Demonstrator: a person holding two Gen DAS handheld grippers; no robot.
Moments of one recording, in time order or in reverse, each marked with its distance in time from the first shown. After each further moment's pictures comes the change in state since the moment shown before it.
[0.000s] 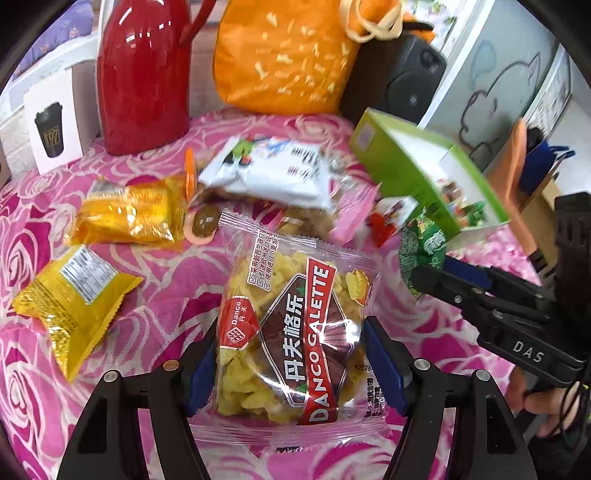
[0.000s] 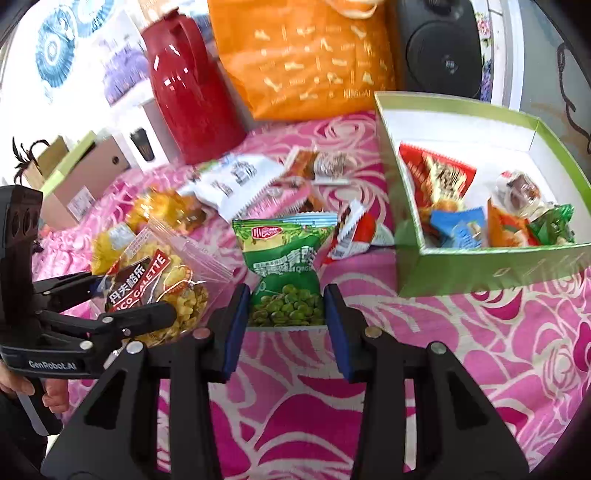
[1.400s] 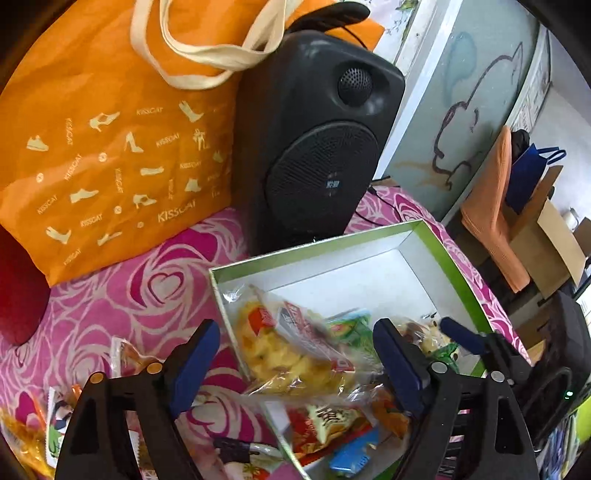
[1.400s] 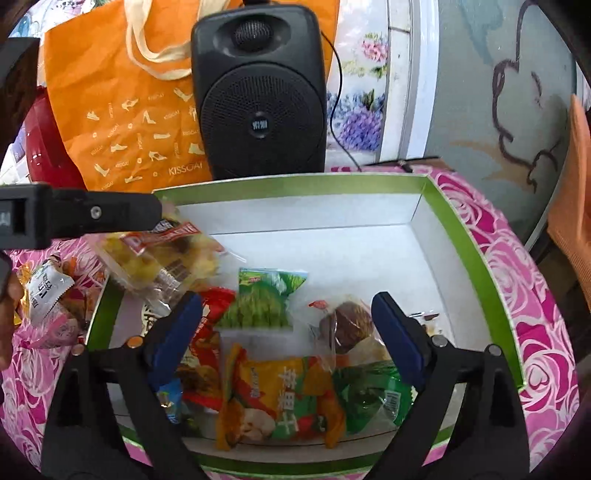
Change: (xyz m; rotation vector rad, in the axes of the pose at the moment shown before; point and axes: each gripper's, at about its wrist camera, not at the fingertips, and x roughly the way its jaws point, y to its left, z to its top) left arm 0.107 -0.140 0.189 0.114 -0.069 -0.040; right arm -0.004 -0.167 0.074 0.013 -0.141 -0.293
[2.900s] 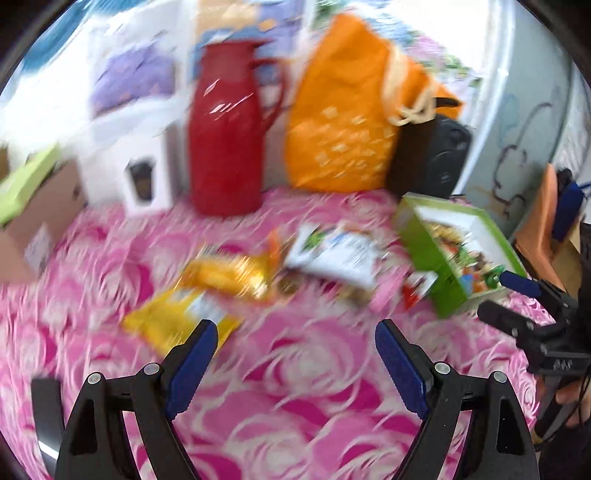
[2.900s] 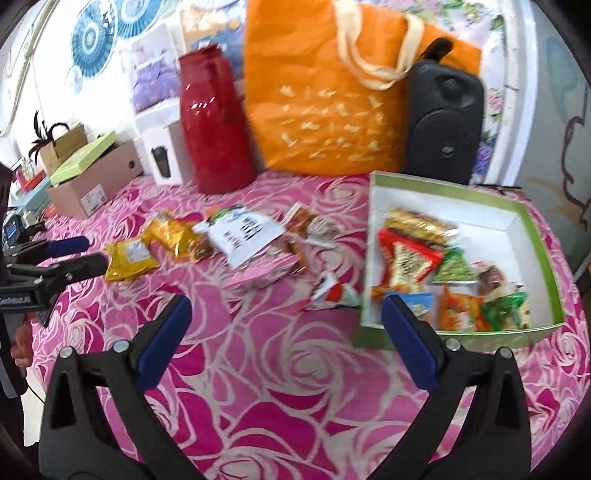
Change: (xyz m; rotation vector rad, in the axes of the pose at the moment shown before) left arm -0.206 0.129 -0.196 -0.203 -0.120 0.268; right arm -0.090 0.159 -0.035 -0.178 0.056 0.276
